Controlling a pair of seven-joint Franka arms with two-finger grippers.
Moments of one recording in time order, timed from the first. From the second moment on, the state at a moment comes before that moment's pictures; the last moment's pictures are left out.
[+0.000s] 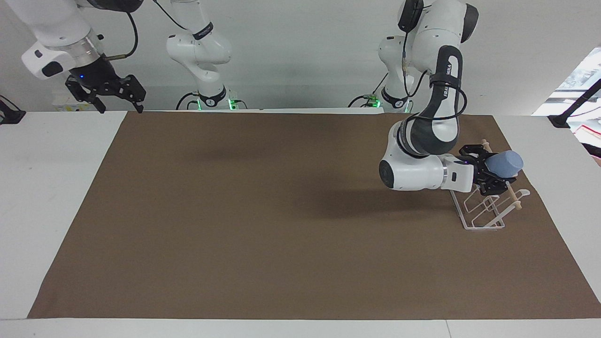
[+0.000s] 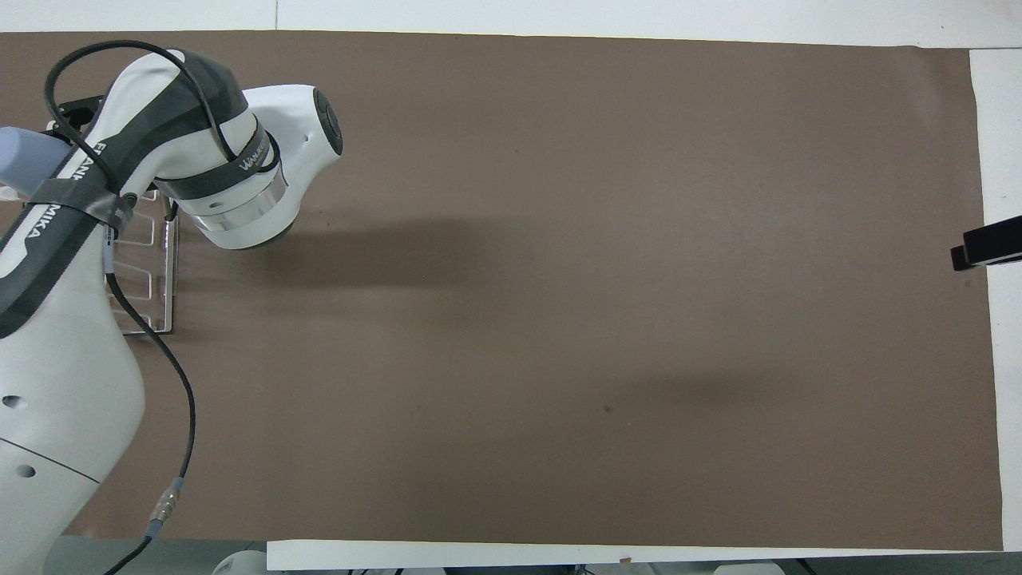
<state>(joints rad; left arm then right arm) -0.32 0.46 -0.13 -1.62 1.30 1.22 -2.14 -0.12 -0.07 -0.02 -1.58 -0.02 1.42 -0.12</state>
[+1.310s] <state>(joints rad) -0.26 0.54 -0.13 -1.66 1.41 1.32 -2.22 -0.04 -0.07 -0.08 -1.59 -0.07 1.36 -0.12</state>
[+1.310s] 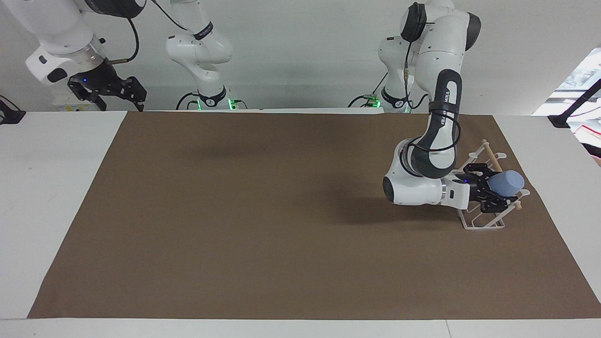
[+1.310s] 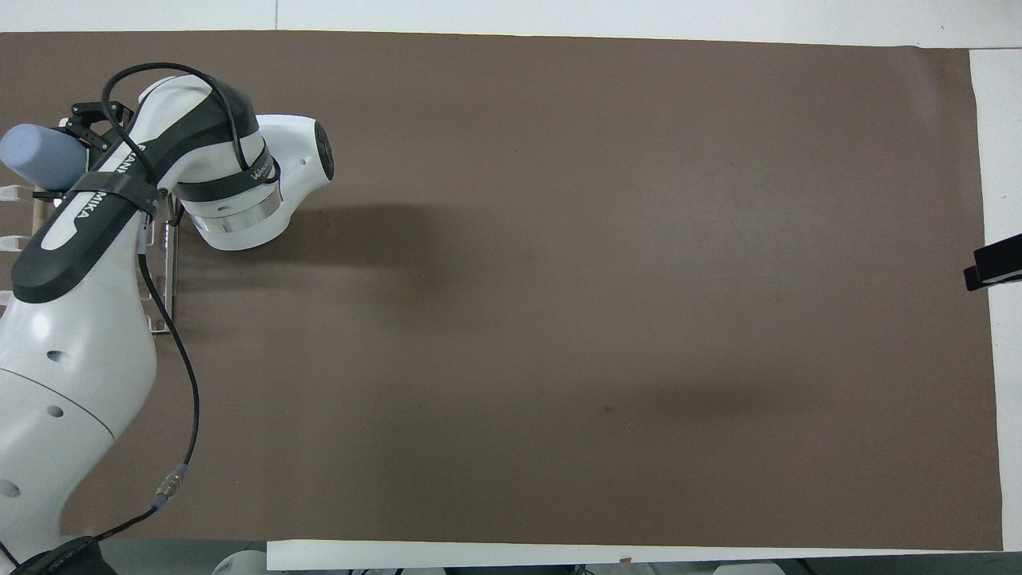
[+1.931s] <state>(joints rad) -0.24 0.55 -0.13 -1.67 1.42 1.36 -2.22 -0.04 -0.07 -0.08 -1.60 -0.06 1.35 -0.12</state>
